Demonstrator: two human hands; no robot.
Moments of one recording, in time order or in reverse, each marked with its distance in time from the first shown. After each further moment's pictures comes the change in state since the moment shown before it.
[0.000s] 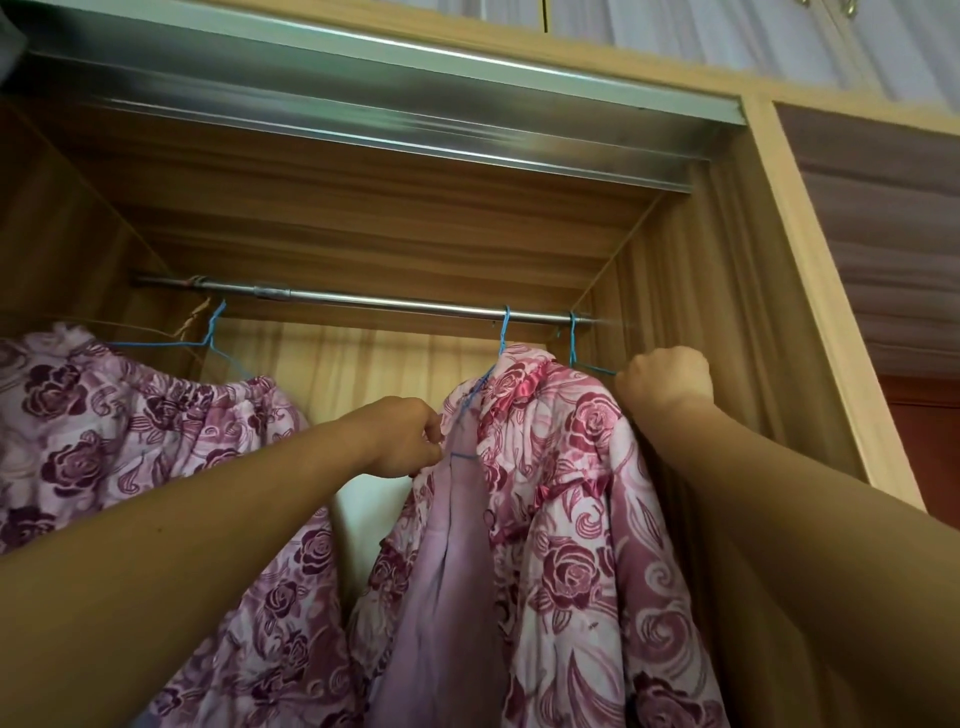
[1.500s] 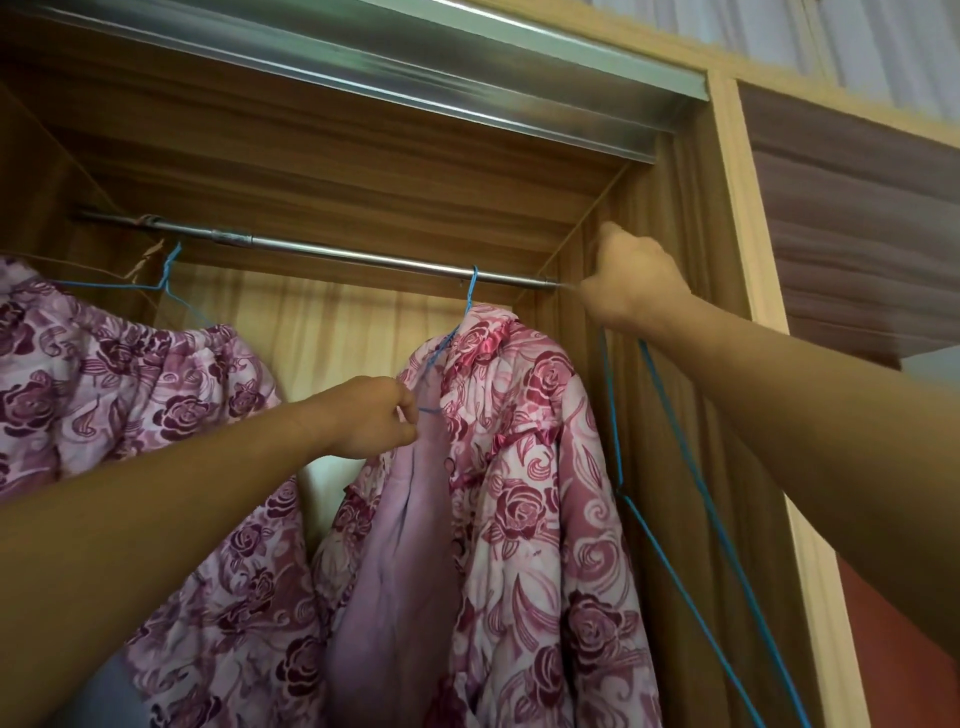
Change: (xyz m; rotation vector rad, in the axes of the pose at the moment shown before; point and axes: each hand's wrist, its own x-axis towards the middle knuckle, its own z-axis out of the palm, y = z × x) left_hand -0.027 0.010 0.018 -0.111 -0.011 0.077; right_hand -0.022 0.047 -0.078 0.935 0.175 0.170
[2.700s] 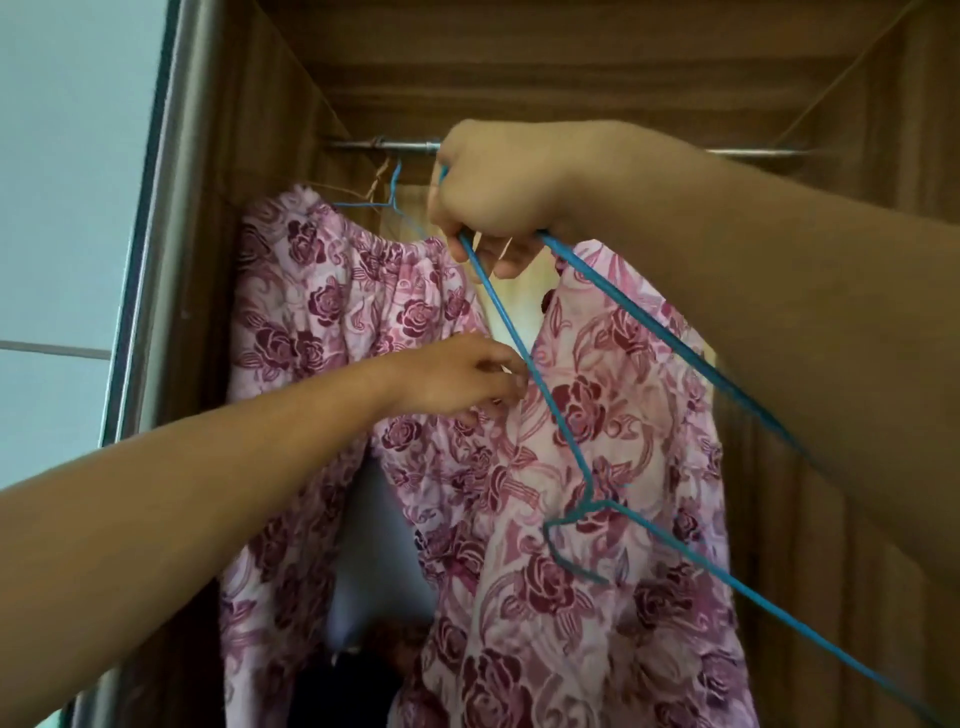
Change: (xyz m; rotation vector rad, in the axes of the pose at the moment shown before) left_hand -0.137 -0.070 -0.006 -0.491 -0.165 -0.179; right_hand -0.077 -0.253 0.026 0.538 -0.667 -0.493
